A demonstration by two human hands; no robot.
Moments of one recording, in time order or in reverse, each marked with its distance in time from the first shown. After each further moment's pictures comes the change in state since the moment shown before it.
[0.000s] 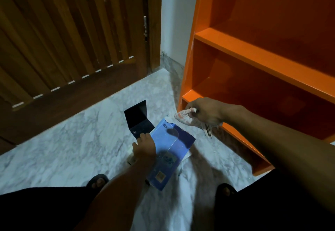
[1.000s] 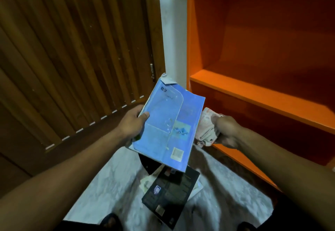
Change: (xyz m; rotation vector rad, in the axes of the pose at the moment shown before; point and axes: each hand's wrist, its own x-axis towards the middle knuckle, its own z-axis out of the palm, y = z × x) left_hand -0.016 -0.007 -0.299 -1.110 -0.006 0.169; right_hand -0.044 0.014 -0.032 1.428 0.401 0.318
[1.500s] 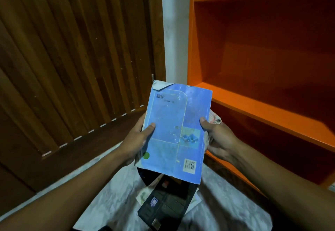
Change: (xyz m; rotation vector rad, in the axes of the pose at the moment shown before) left_hand -0.030 0.011 0.015 -0.345 -0.137 0.029; right_hand -0.017 -0.010 0.019 0.403 -0.282 -0.138
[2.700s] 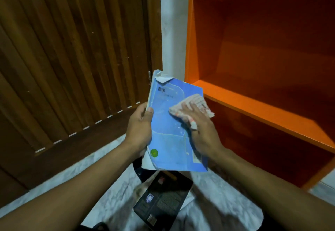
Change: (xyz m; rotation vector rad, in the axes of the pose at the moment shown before) left_hand 0.002 0.018 0.037 -0.030 0.294 0.180; right_hand 0.011 0.024 0.008 -1.214 0.042 -0.844
